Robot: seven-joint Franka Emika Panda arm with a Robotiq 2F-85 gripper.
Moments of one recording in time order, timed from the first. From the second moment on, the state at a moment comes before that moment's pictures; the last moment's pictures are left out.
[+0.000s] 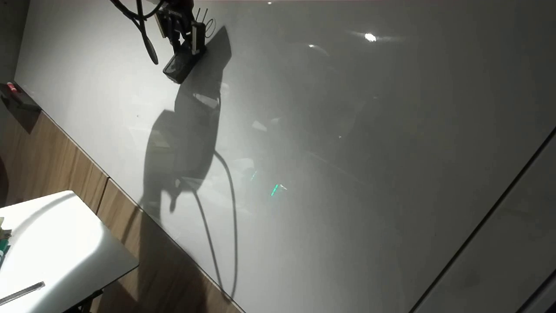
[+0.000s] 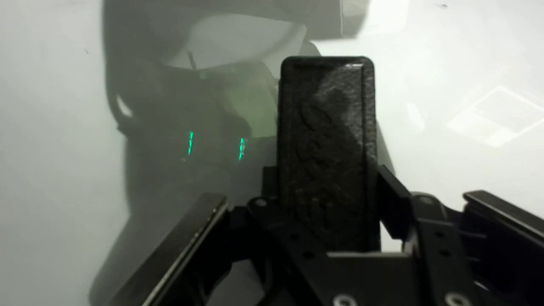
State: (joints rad) arm 0.05 -0.42 0.13 -2.27 -0.11 2.52 0.16
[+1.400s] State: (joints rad) arm 0.04 -0.35 0.17 -1.89 -0.11 2.22 0.20
